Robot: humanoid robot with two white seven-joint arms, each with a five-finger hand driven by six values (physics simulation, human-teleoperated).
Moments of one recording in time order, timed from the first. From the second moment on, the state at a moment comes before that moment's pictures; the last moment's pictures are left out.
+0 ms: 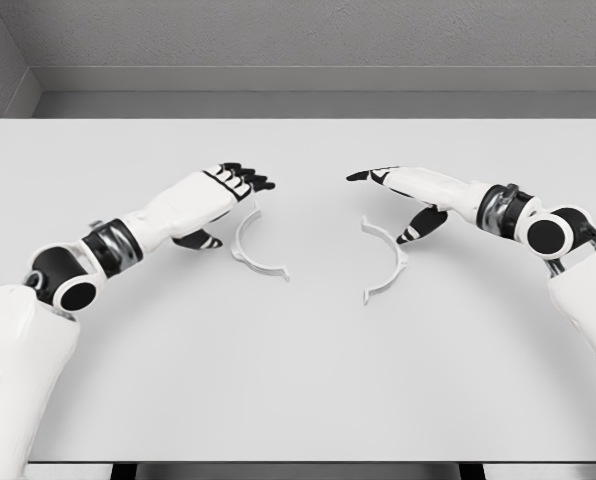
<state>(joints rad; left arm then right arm) -0.35 0.25 -0.18 -1.43 -0.90 -0.61 -0.41 -0.56 -0.46 0.46 -1.29 0.37 -0.29 0.61</state>
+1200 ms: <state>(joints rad) -0.44 0.21 -0.22 -1.32 -0.90 -0.57 -0.41 -0.32 -0.59 0.30 -1.59 0.33 -0.27 0.61</state>
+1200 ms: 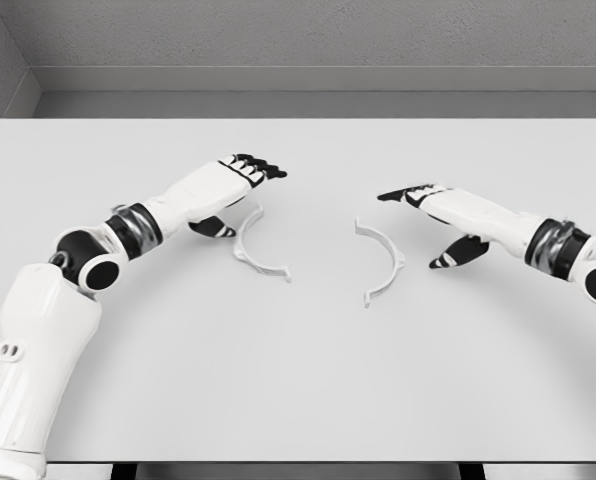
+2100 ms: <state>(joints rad) -0.44 0.15 -0.25 -1.32 -0.92 -0.54 -0.41 -0.22 -0.49 0.27 -1.66 0.33 -0.25 0.61</state>
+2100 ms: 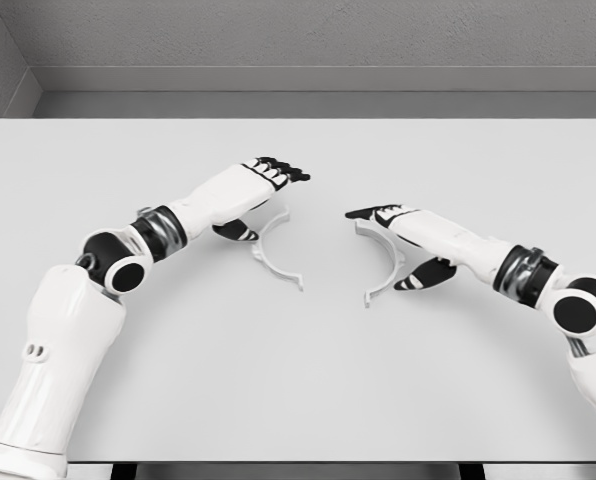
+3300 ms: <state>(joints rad) -0.43 0.14 -0.24 -1.33 -0.94 -0.51 -0.41 -0.23 -0.44 0.28 -1.57 0.34 -0.25 0.57</state>
